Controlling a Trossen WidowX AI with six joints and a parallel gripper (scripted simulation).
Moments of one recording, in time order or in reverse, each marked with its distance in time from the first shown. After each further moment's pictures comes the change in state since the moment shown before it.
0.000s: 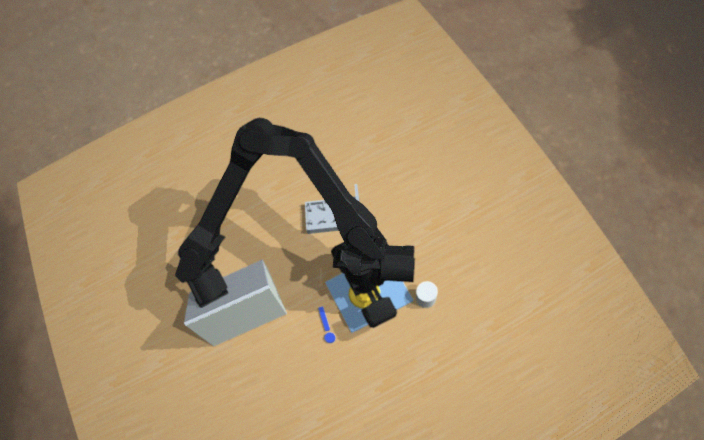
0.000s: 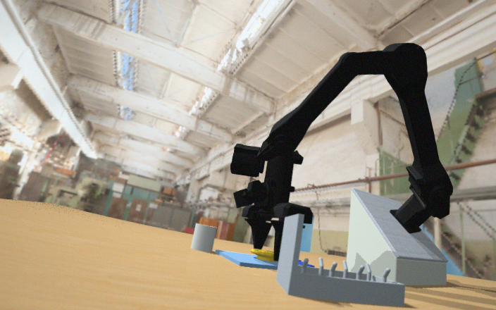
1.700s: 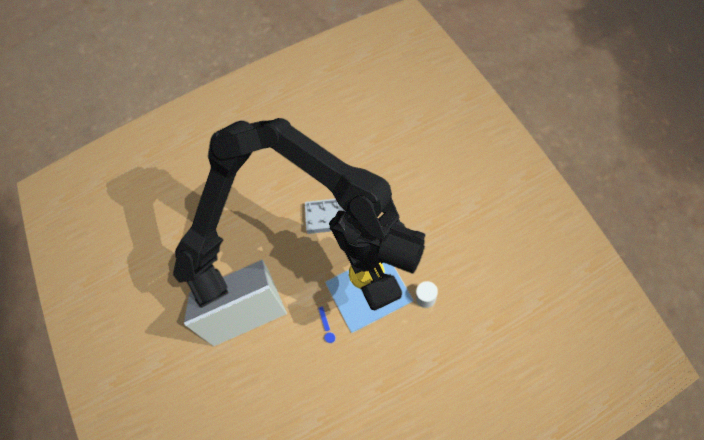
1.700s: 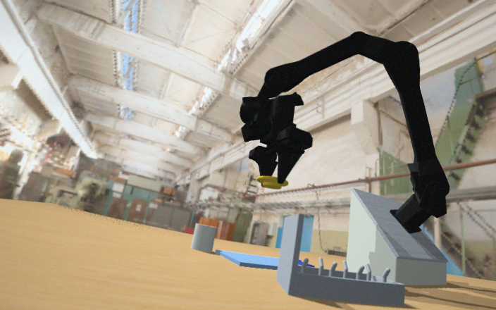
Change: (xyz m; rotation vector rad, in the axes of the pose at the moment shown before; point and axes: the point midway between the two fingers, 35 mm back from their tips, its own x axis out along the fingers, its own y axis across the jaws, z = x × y) arm -0.145 -0.011 0.008 0.023 0.006 -0.007
